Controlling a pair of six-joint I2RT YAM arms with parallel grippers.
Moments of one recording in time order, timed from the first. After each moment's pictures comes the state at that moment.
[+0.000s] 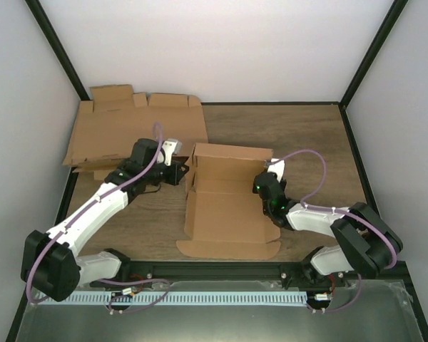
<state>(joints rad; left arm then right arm) -0.45 1.21 0.89 -0.37 0.34 -0.27 0.66 1.38 0.45 0.39 0.65 0.44</state>
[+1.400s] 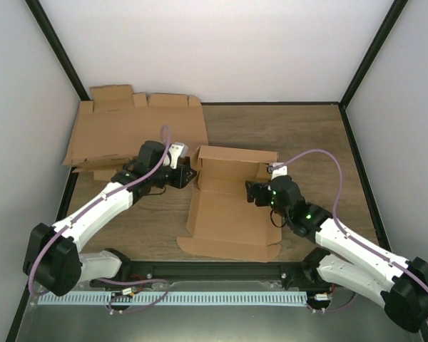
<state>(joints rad) -0.50 1.25 0.86 -0.31 0.37 -0.29 0.70 0.89 0.50 -0.17 0.26 0.52</state>
